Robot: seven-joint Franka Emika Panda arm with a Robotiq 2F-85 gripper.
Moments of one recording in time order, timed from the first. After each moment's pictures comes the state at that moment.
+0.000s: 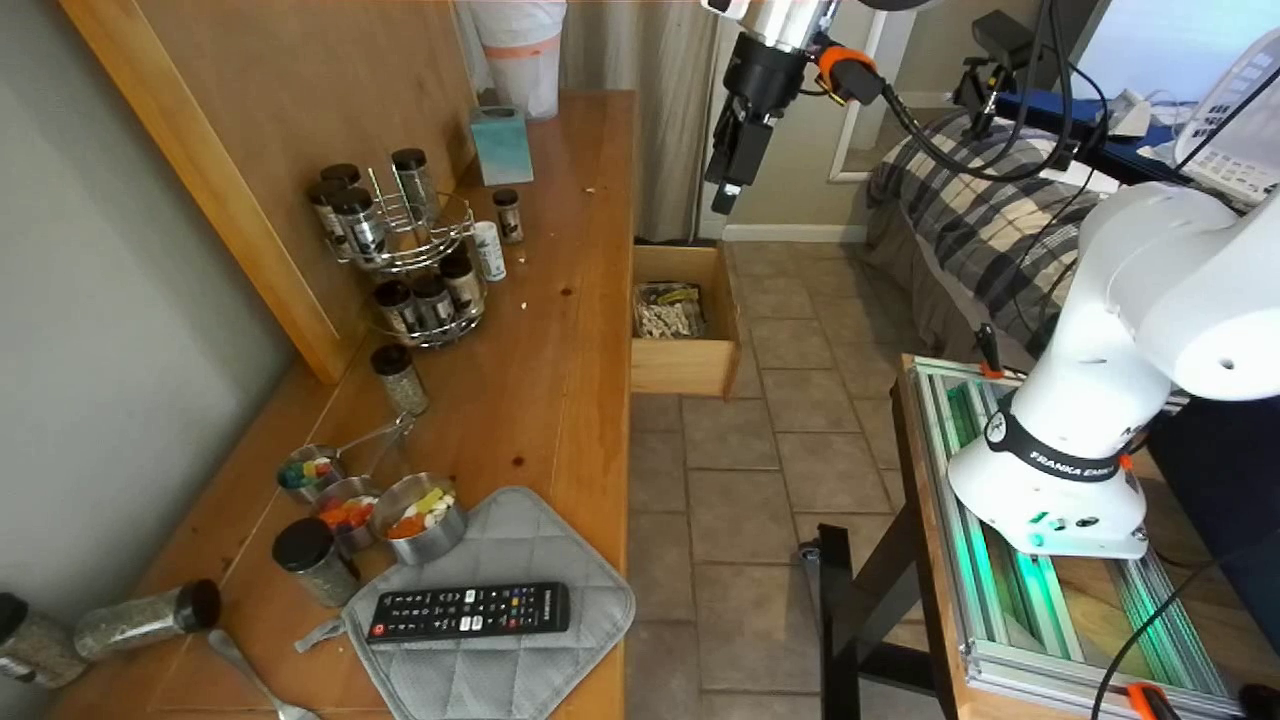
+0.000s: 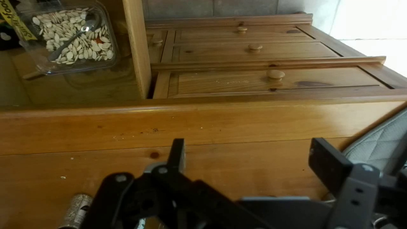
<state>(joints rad) 0.00 -0.50 -0.27 -2.50 0.03 2.23 -0.47</state>
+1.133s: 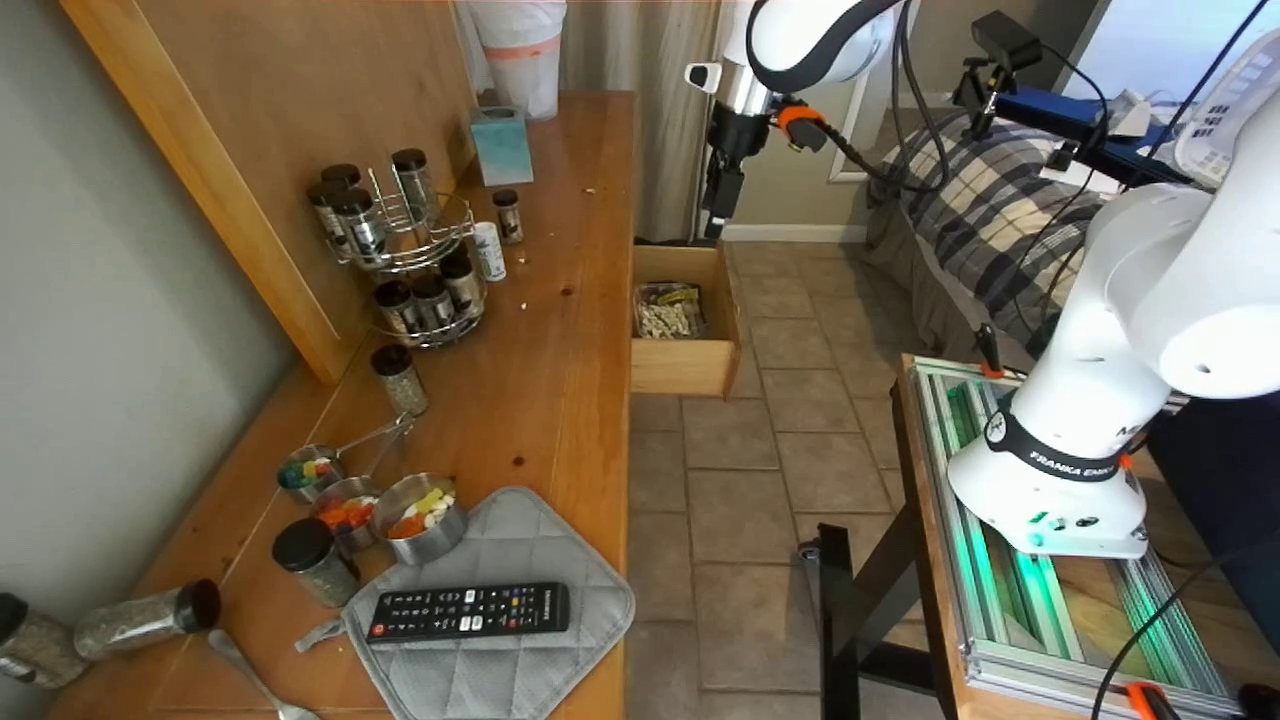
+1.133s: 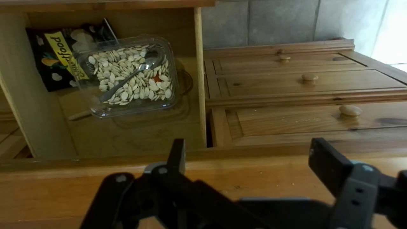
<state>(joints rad) -0.08 -0.16 -0.41 -2.40 0.07 2.38 -0.72</state>
